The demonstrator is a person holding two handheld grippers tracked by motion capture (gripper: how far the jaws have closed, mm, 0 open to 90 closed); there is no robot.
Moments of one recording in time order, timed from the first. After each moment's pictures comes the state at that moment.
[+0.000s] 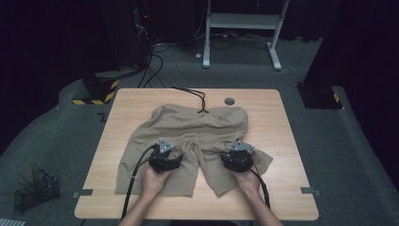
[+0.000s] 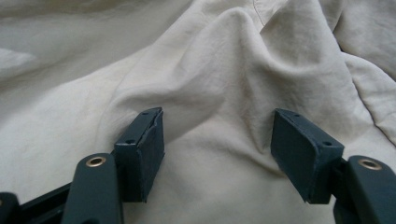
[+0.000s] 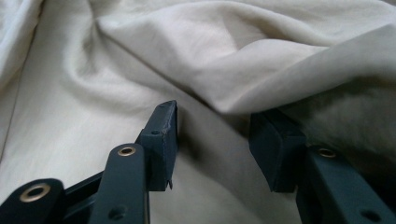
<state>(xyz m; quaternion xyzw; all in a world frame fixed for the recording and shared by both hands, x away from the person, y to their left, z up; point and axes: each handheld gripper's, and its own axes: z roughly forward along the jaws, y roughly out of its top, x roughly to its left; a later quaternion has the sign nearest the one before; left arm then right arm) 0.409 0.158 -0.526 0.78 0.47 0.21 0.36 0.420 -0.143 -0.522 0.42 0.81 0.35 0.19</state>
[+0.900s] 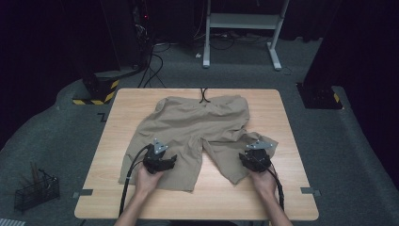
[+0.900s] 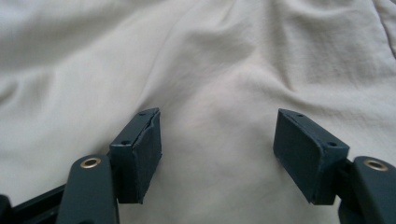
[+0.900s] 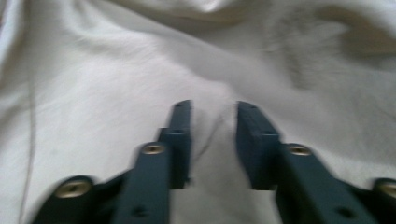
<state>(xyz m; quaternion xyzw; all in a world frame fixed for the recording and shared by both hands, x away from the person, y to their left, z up) 0.396 0.186 -0.526 0.78 0.47 0.21 0.35 0.412 -0.197 -0.516 0.45 0.81 0.32 0.20</state>
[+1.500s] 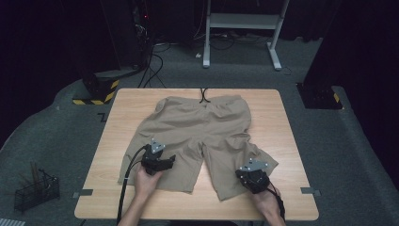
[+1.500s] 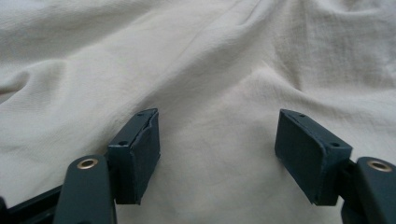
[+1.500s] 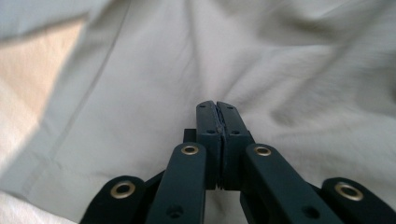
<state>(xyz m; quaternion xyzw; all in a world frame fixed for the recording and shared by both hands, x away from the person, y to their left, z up) 0.396 0.186 -0.526 0.78 0.48 0.22 0.35 0.345 -0.181 -0.507 0.36 0.86 0.31 0.18</state>
